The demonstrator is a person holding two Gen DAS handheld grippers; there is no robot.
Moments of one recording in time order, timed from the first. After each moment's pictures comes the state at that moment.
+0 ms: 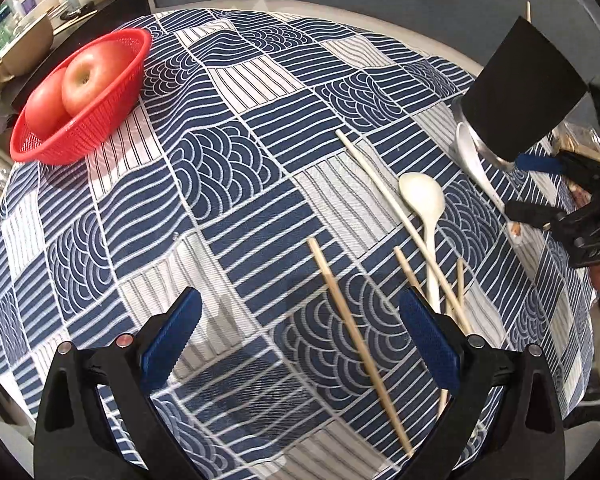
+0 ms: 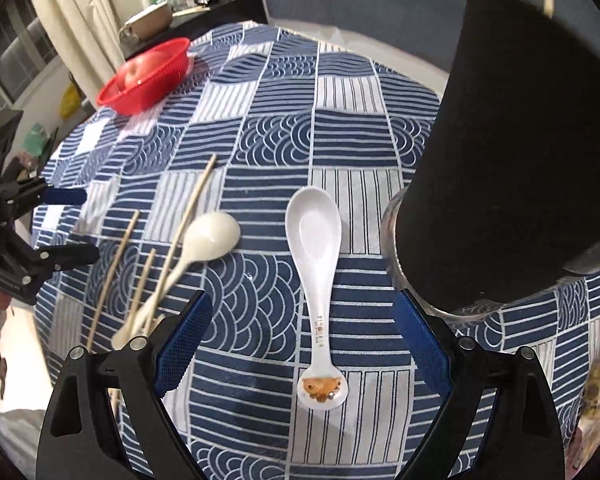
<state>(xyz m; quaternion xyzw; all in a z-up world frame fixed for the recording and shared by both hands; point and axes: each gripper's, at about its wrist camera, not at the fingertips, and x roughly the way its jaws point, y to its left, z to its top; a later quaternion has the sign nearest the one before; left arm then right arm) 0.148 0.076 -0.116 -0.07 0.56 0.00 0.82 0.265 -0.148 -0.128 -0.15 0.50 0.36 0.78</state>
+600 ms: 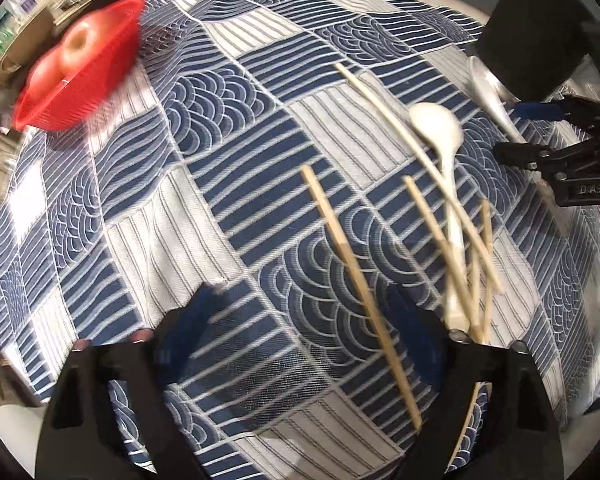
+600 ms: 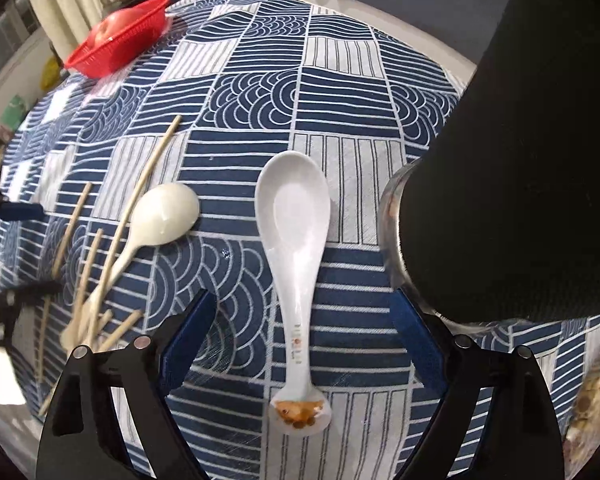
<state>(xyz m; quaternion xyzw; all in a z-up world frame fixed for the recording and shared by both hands) 0.129 0.055 -0.140 -0.02 0.61 0.04 0.79 0.275 -0.130 -0.157 -0.20 0.52 0.31 0.77</state>
